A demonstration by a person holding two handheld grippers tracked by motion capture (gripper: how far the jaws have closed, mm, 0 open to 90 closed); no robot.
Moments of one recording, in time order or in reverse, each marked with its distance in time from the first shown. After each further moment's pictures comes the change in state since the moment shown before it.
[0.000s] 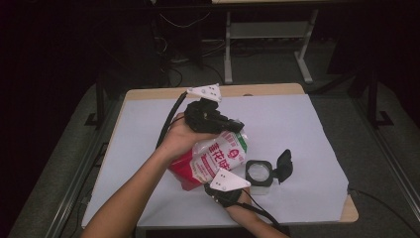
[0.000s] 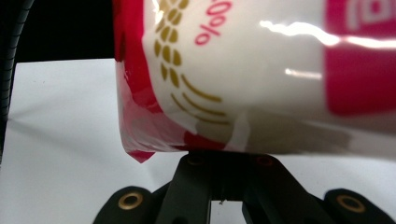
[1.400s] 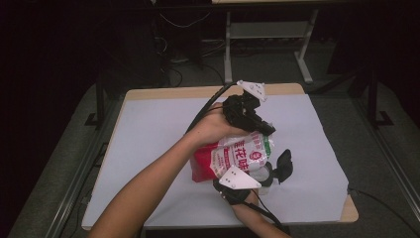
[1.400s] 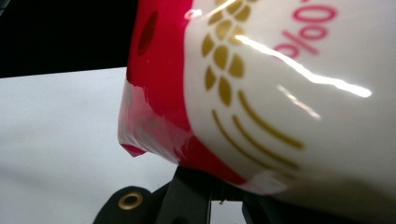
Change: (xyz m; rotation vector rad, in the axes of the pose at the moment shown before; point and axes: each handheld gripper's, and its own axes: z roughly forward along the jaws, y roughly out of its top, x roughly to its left) left arm 0.000 0.049 0.066 0.148 -0.144 0.118; right arm -0.009 0.005 -0.018 -0.029 -0.144 0.042
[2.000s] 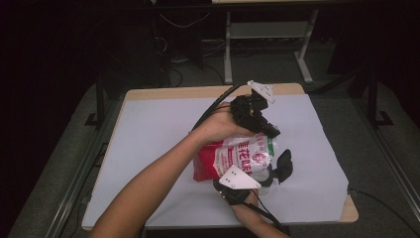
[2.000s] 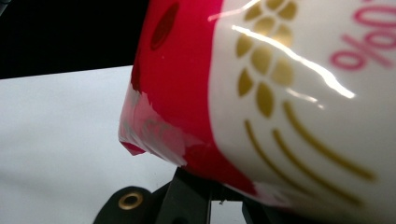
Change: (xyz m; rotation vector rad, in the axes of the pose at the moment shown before) left arm 0.004 0.007 0.013 0.056 -0.037 0.007; right arm 0.001 -0.001 0.000 0.008 -0.019 0.004
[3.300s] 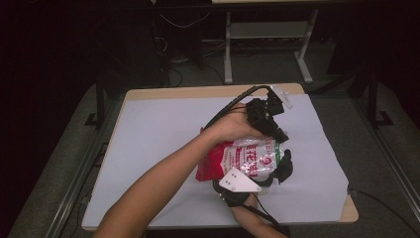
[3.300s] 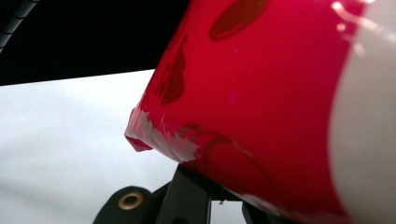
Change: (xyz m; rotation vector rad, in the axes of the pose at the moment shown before) left arm 0.004 0.018 0.031 0.127 -0.025 -0.019; right arm 0.005 0.001 -0.003 -0.037 -0.013 -0.004
